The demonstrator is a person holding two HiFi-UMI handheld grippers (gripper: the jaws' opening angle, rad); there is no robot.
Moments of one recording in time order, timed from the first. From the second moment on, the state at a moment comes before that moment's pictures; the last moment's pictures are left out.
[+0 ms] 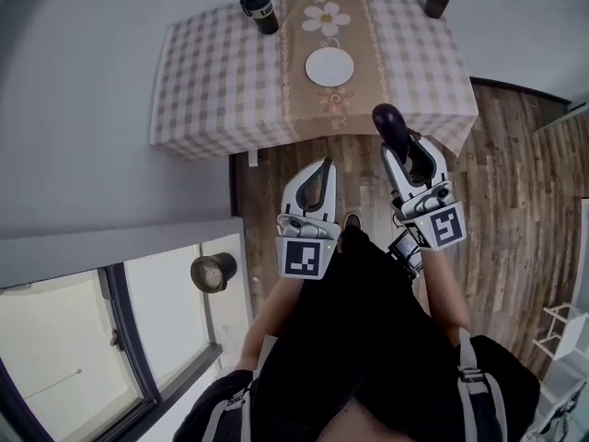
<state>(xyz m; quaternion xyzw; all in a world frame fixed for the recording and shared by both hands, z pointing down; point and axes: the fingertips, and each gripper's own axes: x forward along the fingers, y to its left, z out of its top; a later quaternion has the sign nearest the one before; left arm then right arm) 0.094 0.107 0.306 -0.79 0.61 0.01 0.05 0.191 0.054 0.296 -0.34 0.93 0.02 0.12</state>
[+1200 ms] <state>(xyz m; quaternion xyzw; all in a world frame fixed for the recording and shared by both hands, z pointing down) -0.056 -0.136 0.345 -0.81 0.57 0.05 0.06 0.085 -0.165 0.300 -0.41 0.91 0.09 0.08</state>
